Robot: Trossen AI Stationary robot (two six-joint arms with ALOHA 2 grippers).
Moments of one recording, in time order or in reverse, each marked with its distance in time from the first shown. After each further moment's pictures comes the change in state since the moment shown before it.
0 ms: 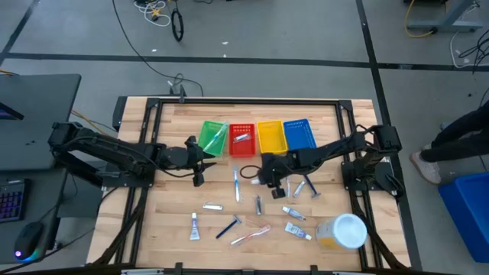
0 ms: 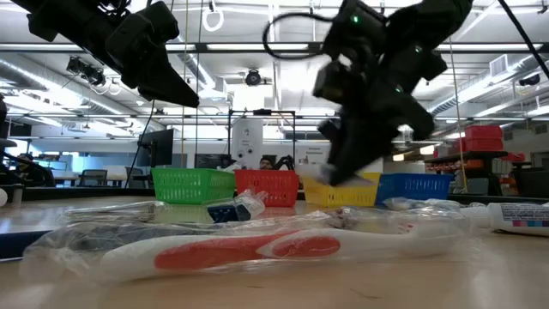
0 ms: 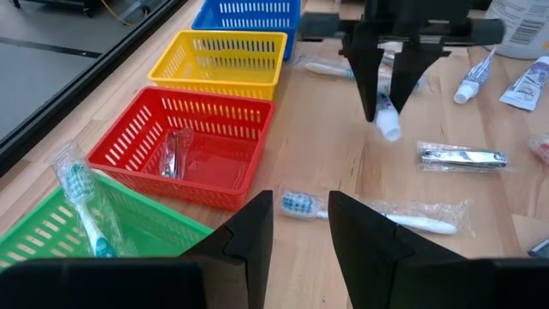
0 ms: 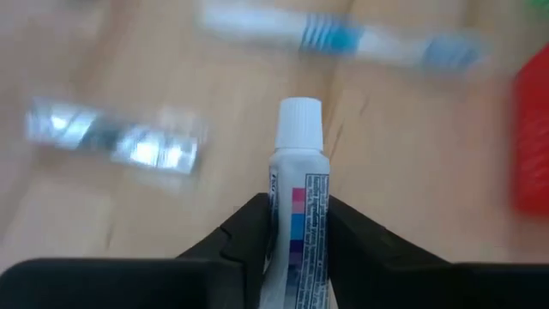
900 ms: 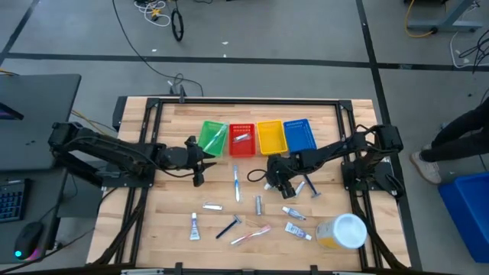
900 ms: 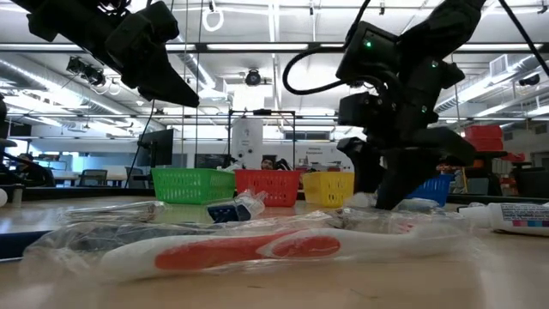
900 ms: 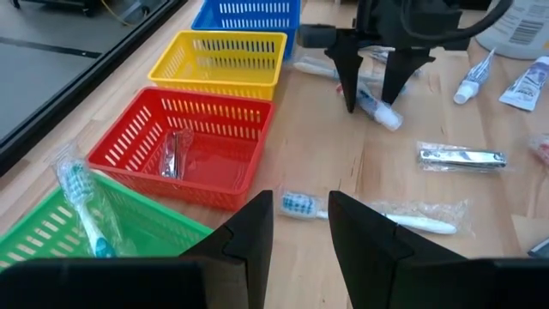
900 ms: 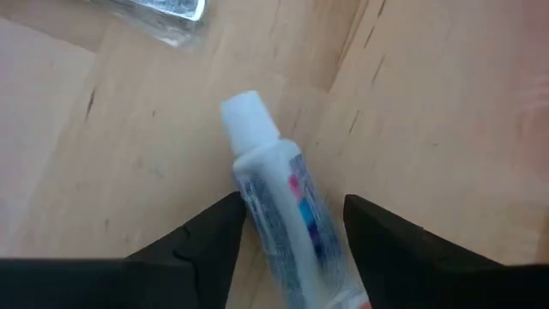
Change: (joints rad) left arm 0.000 0.000 0.000 0.001 0.000 0.000; right arm -0.002 -0.002 -0.085 -0.115 0.001 -0.095
